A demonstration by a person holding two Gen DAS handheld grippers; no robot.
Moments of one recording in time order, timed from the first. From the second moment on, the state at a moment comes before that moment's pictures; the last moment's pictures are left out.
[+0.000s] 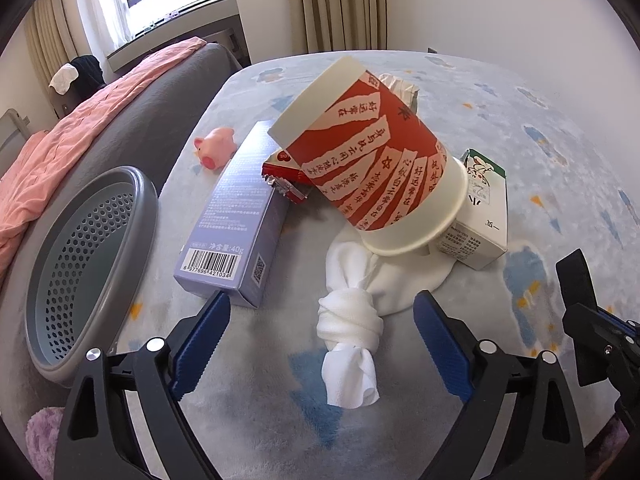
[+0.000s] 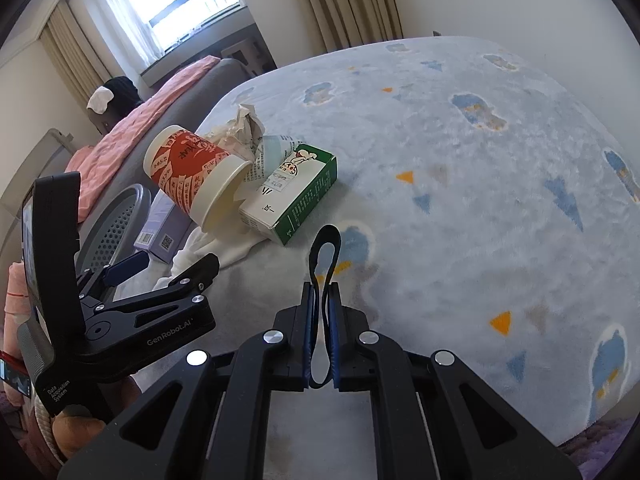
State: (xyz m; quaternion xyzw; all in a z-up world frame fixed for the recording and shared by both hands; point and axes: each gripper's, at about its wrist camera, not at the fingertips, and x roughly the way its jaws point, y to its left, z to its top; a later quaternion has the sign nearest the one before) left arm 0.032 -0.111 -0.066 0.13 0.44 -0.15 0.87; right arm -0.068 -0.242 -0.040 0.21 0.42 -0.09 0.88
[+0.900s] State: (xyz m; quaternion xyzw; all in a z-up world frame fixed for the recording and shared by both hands) left arm -0.010 -0.064 -0.029 0.09 0.44 -0.18 0.87; right arm -0.068 -0.216 -0.030 0.18 0.42 -0.08 0.89
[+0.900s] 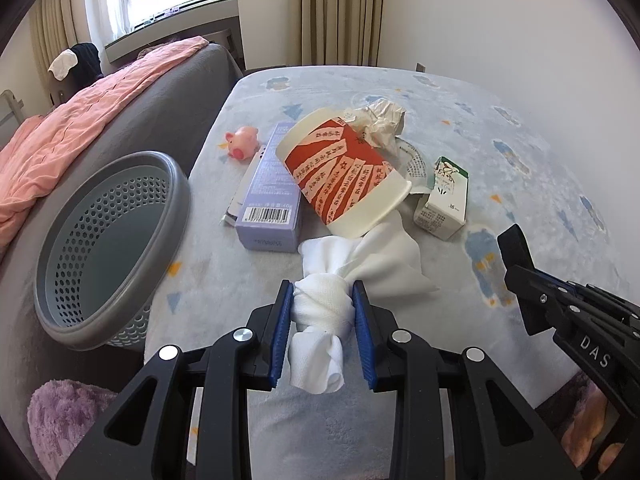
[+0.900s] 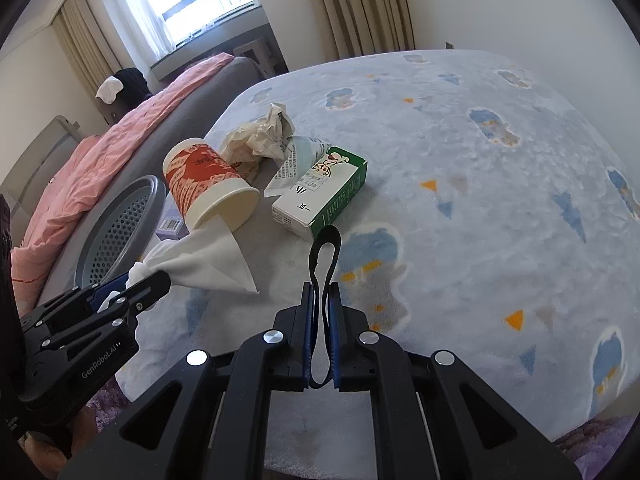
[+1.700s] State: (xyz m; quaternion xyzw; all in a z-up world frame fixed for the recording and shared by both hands) left arm -0.013 0.026 0.006 0.04 0.39 -0.15 0.91; right arm -0.049 -0.138 -0.004 0.13 0.43 -0.06 0.89
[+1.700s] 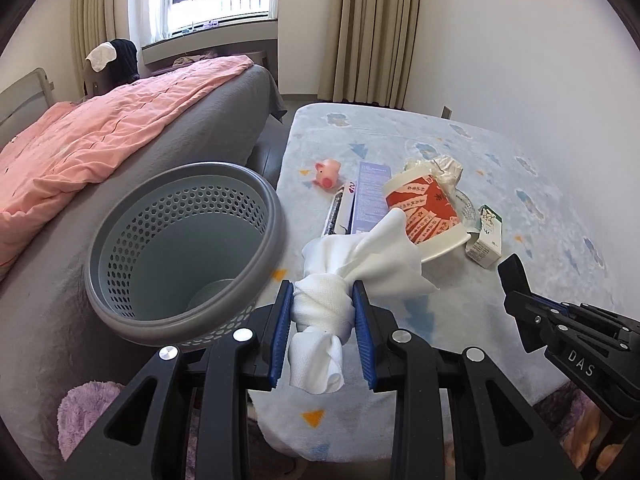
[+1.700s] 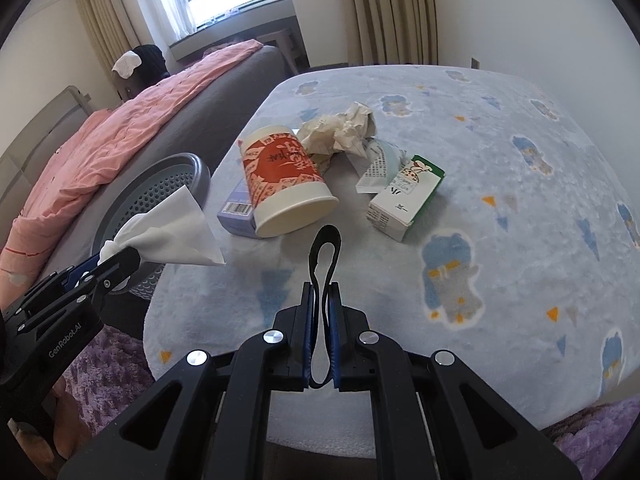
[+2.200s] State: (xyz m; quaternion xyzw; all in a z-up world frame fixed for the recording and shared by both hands) left arm 0.008 0.088 0.022 0.03 0.38 -0.11 0.92; right arm -0.008 -0.074 0.010 0.11 0.43 -0.01 0.90
